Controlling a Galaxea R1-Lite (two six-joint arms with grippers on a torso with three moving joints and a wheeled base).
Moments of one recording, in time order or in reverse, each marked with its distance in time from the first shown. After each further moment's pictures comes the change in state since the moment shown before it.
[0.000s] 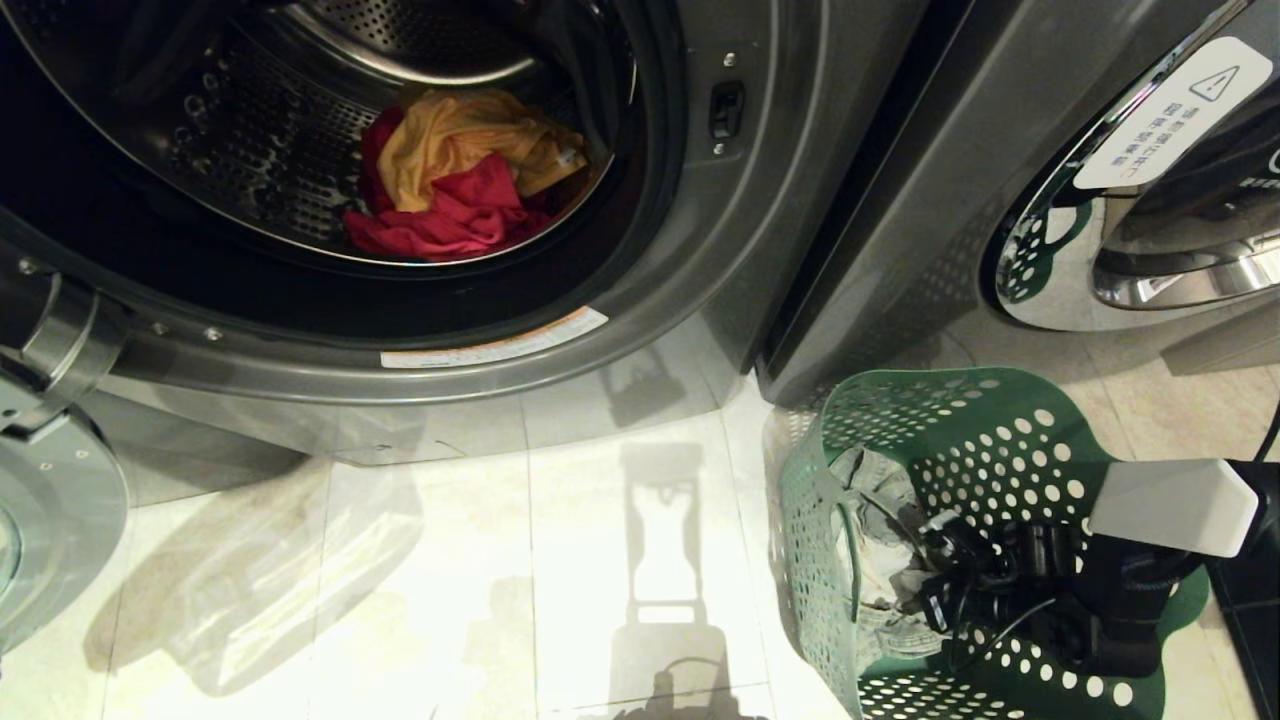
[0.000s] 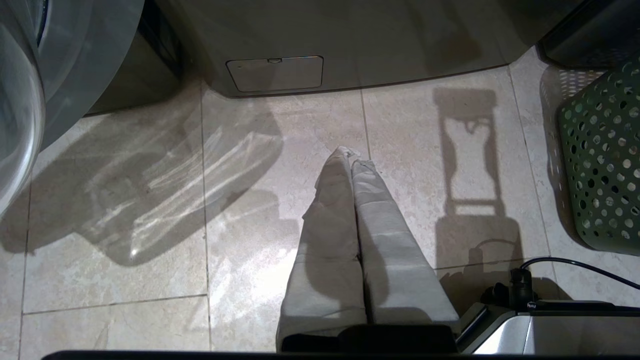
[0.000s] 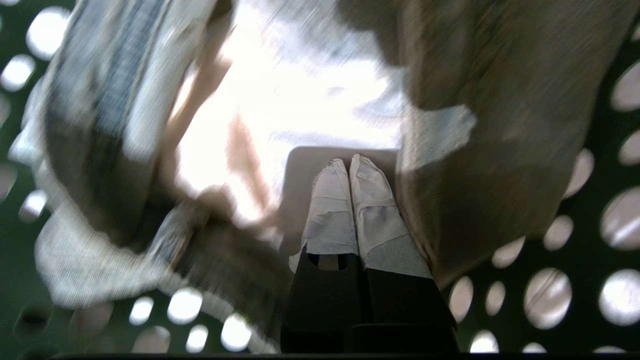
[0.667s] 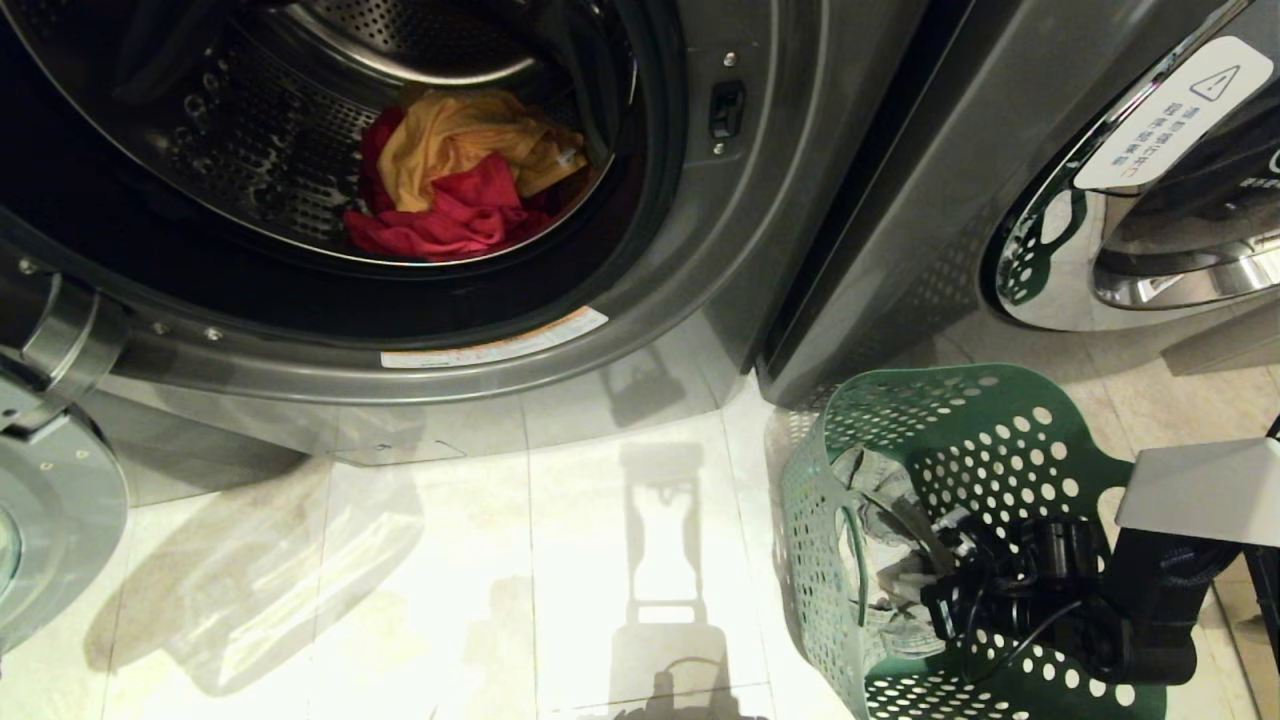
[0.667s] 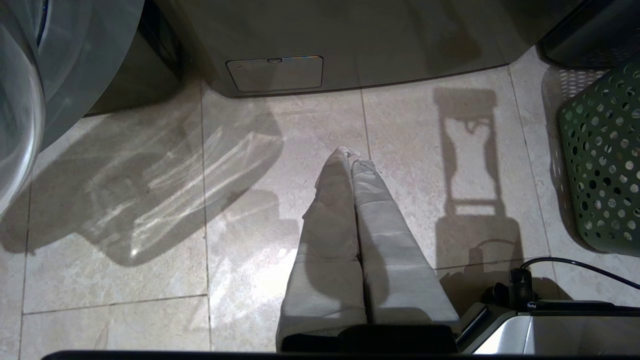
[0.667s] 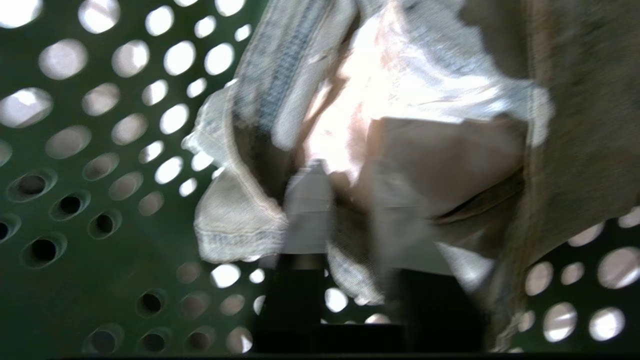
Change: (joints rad) left arm 0.000 0.000 0.000 0.000 0.000 0.000; right arm 0.015 -0.127 0.160 -0.003 0.138 0.052
